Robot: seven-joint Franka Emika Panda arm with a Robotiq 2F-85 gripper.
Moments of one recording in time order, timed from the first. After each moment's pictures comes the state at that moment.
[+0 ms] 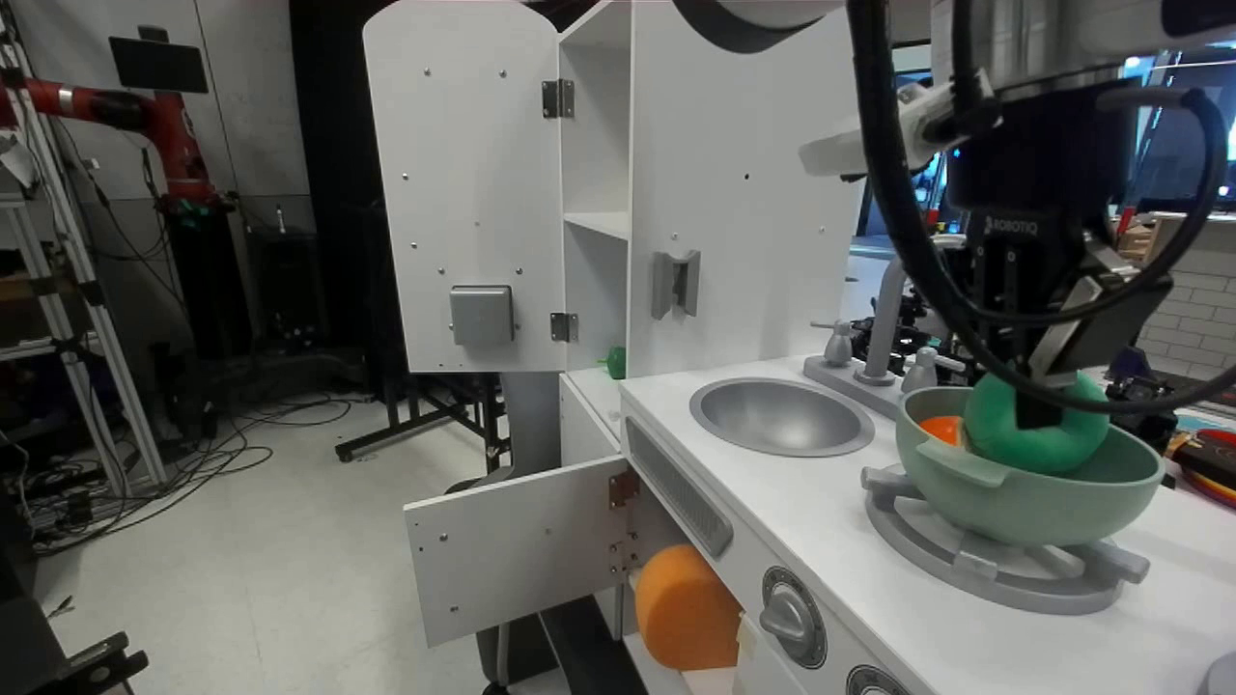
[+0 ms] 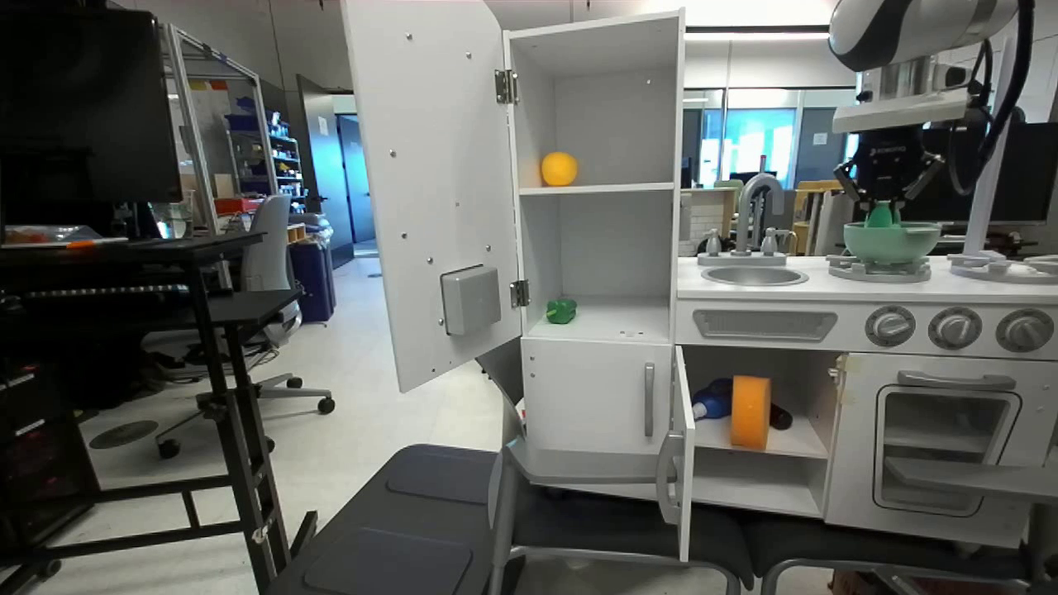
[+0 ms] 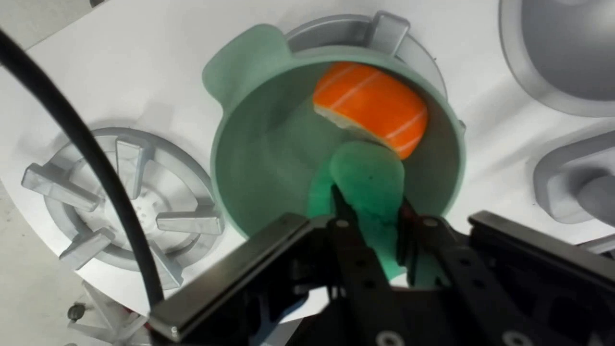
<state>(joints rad) -0.18 0.69 -0.25 -1.35 -0.03 2.18 0.65</state>
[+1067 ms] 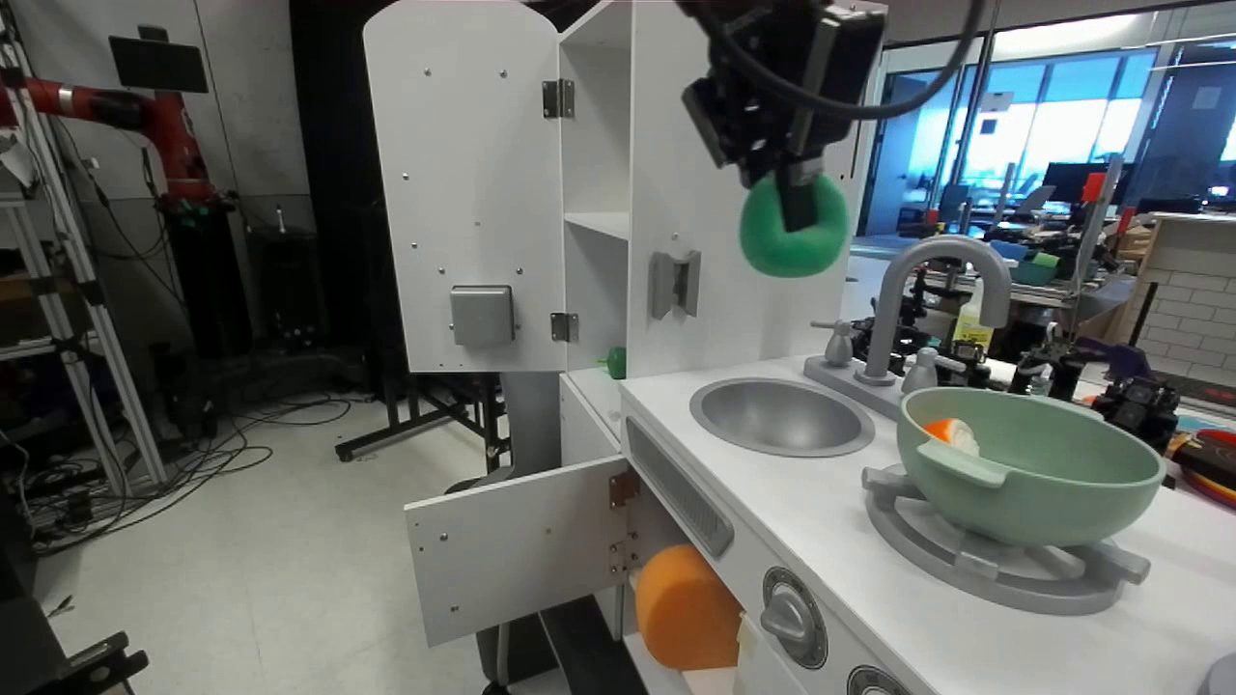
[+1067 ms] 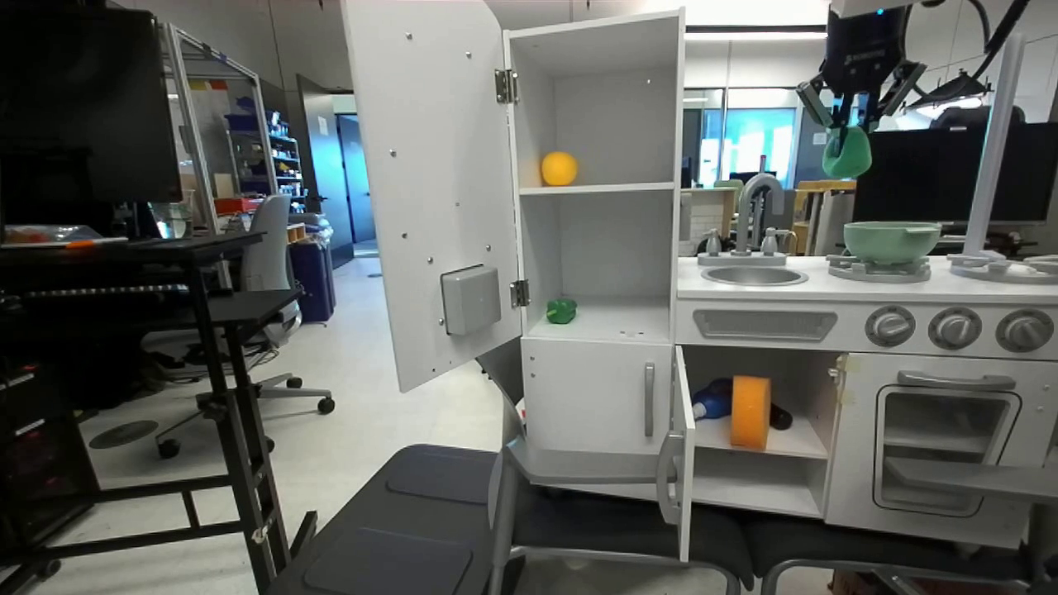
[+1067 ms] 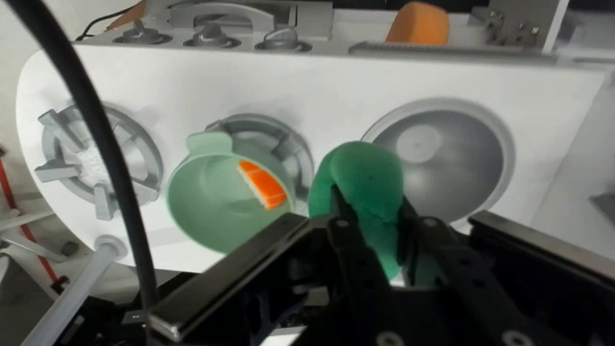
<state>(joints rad) -0.01 0.27 -0.18 -1.75 -0.19 2.18 0.42</state>
